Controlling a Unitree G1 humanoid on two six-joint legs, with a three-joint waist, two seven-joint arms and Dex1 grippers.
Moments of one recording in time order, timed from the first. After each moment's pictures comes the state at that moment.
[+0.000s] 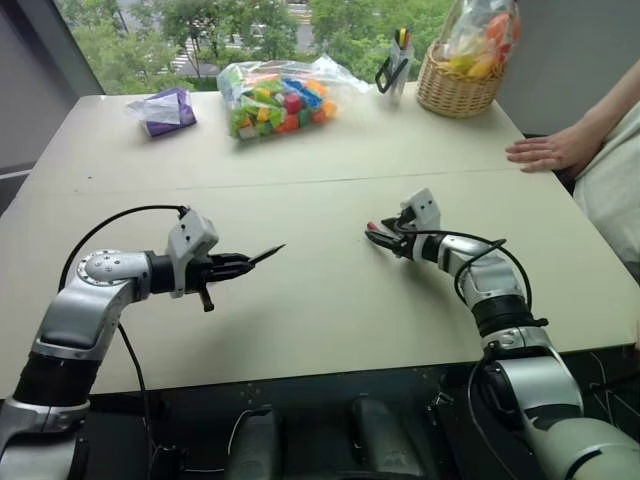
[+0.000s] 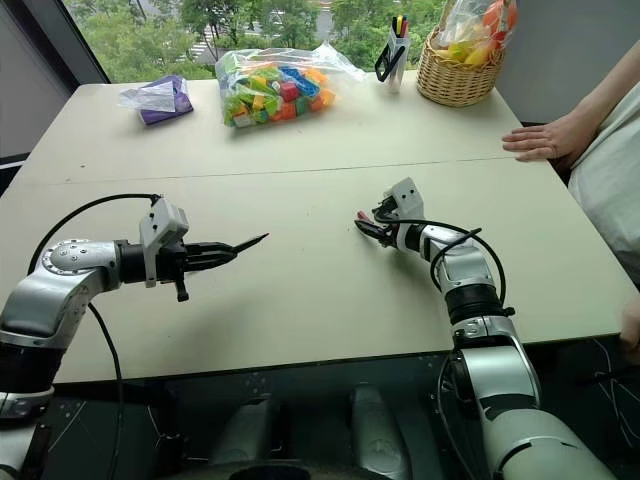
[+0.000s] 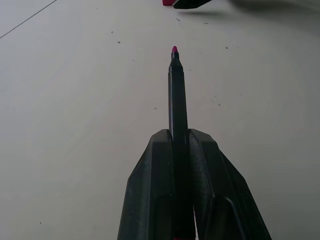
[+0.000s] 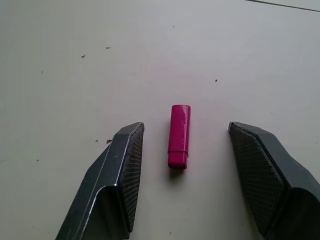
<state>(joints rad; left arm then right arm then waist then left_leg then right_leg) -0.32 0.77 0.01 -0.12 -0.38 0.53 -1.04 -0.71 -0.37 0.01 0.63 0.13 0.31 0.75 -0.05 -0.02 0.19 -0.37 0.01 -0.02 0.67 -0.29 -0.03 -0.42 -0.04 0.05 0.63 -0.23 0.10</state>
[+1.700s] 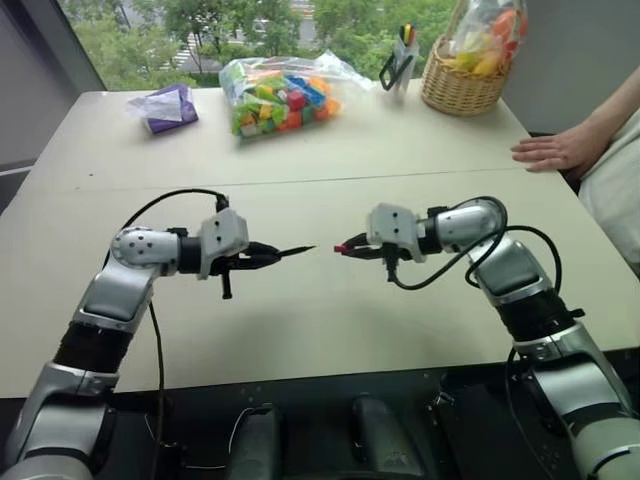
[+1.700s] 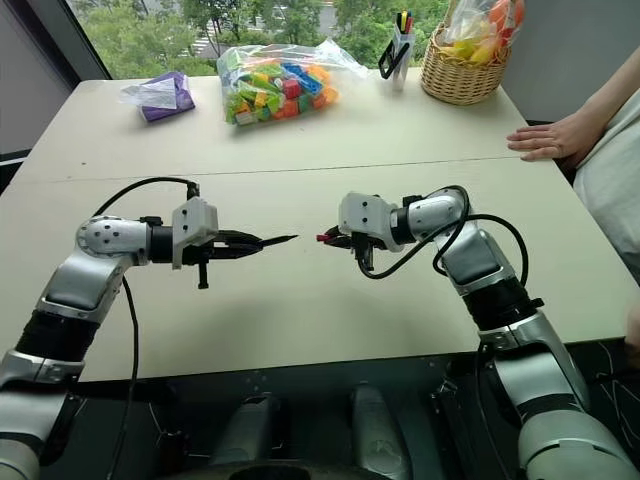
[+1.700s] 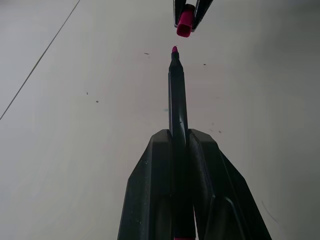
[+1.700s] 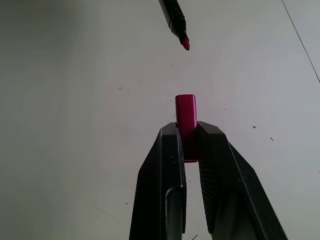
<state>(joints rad) -0.50 0.70 -0.13 0.07 -0.23 0.13 -1.18 -0.71 -0.59 0.30 0.12 0.02 0.17 1.20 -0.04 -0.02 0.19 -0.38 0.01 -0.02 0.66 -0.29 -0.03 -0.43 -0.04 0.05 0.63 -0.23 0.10</state>
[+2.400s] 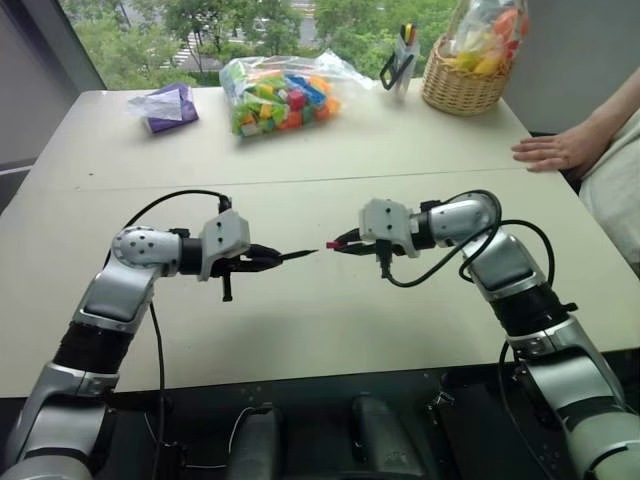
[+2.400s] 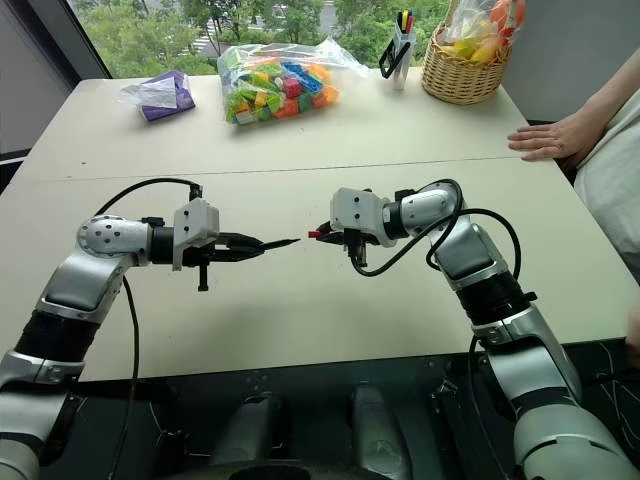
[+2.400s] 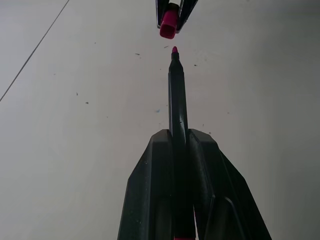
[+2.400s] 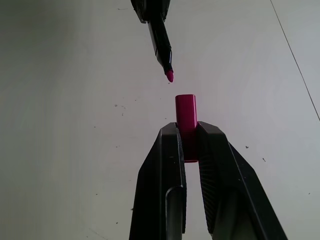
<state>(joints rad) -0.50 0.70 -0.13 0.04 -0.23 0.17 -1.20 -0.75 -0.56 0.31 0.12 0.01 0.16 1.19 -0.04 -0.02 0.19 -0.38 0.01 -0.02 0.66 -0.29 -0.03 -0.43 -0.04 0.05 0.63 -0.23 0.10</state>
